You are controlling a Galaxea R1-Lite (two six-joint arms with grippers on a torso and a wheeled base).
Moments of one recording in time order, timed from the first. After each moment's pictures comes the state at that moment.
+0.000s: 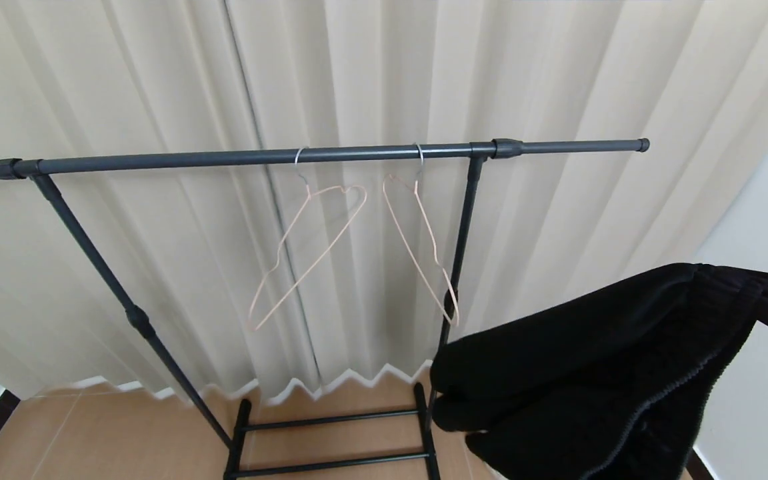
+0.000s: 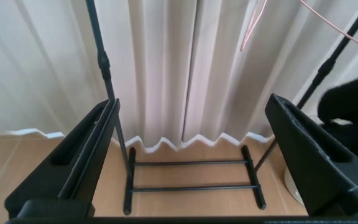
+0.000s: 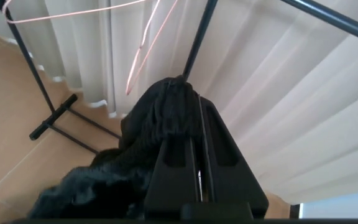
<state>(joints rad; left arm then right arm) 0.00 0.00 0.00 0.01 0.05 -0.03 0.39 0.99 -0.63 -0.18 0.05 -0.25</state>
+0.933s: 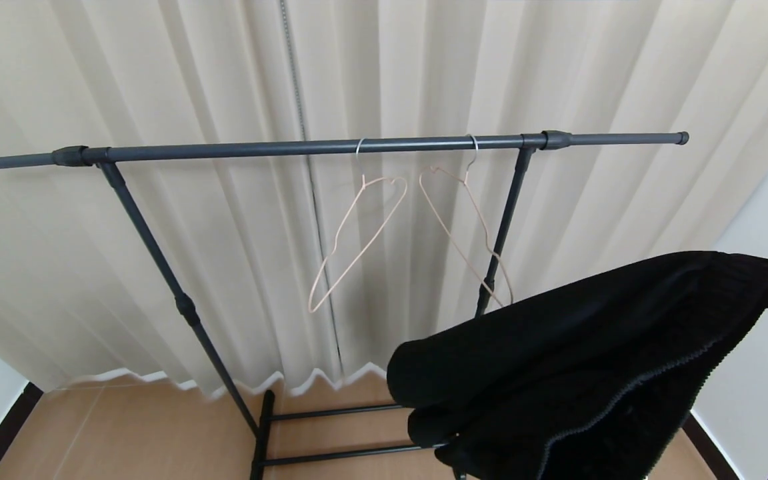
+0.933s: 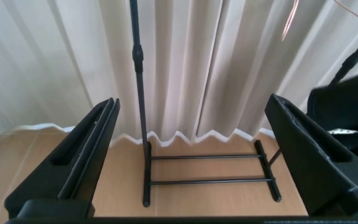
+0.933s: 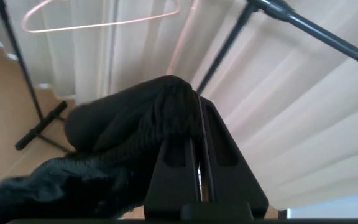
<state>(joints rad) 0.00 0.00 0.00 0.01 0.05 -0.03 0.31 0.99 -0.59 -0.28 0.05 -0.33</state>
